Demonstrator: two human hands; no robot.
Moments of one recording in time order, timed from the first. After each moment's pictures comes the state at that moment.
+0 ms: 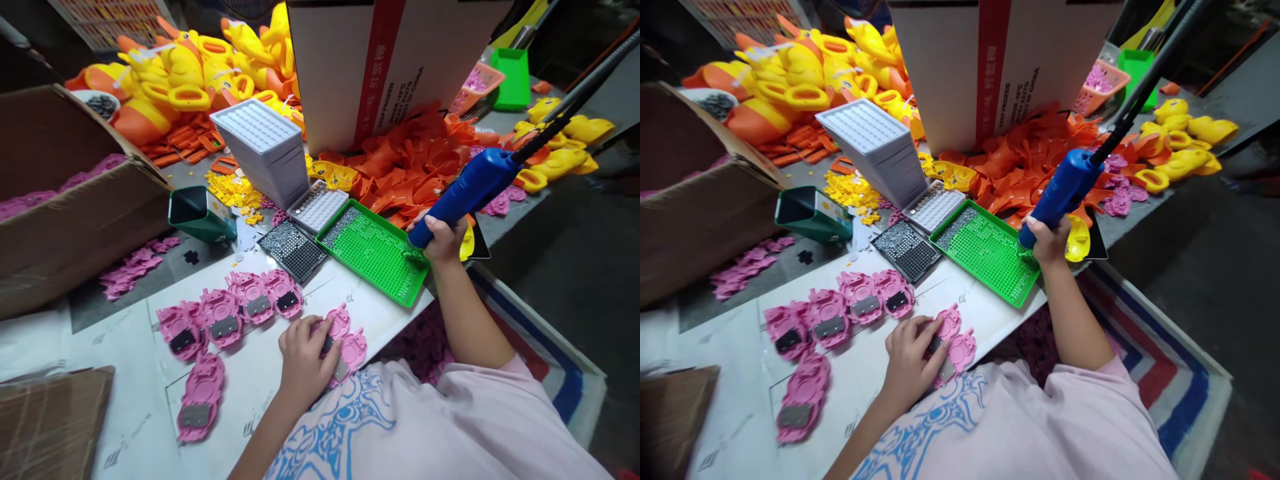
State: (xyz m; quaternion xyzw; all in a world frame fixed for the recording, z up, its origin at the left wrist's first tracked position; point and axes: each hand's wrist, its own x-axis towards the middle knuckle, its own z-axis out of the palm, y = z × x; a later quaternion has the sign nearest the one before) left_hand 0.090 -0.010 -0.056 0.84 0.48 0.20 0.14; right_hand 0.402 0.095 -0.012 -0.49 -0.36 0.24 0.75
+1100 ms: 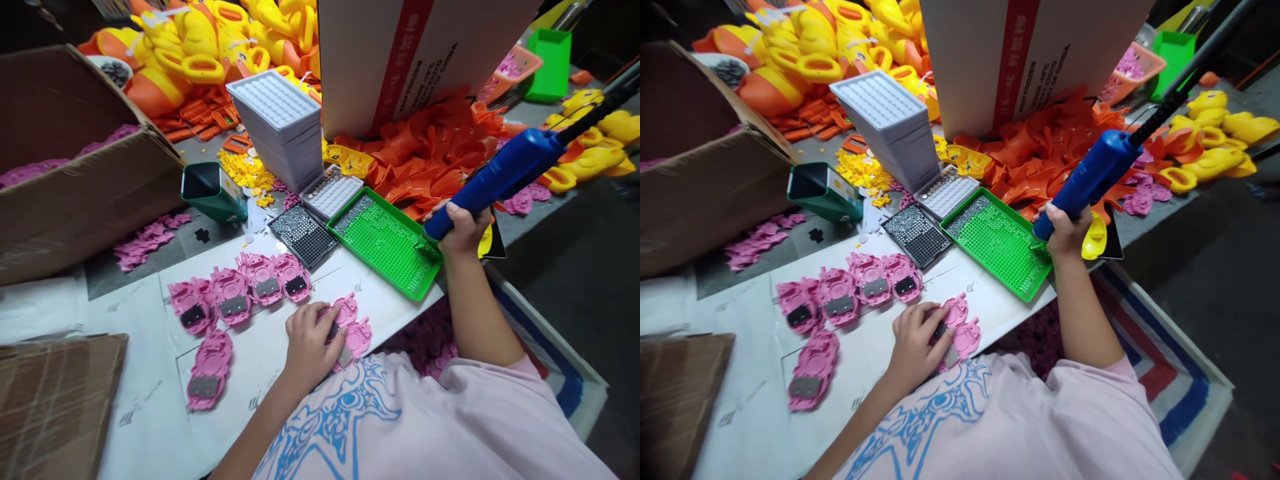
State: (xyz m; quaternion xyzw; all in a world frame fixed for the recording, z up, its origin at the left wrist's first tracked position) left_hand 0.088 -0.012 -0.054 0.83 0.49 0.19 0.17; right_hand 0.397 0.100 -0.008 -0.52 -0.35 0.20 0.75
